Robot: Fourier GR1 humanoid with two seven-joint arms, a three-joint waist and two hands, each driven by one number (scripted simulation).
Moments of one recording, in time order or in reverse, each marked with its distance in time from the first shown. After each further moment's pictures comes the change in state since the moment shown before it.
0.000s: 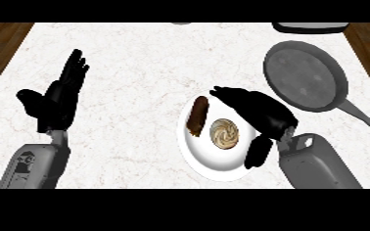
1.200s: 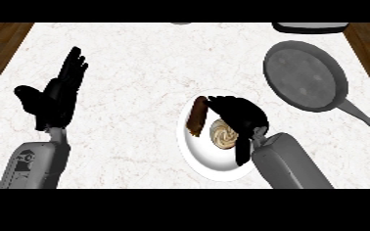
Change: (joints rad) left arm -0.015 -0.044 0.066 -0.007 -0.053 -0.056 0.029; right arm -0.010 0.127 0.032 0.227 0.323 0.027 -0.081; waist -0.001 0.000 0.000
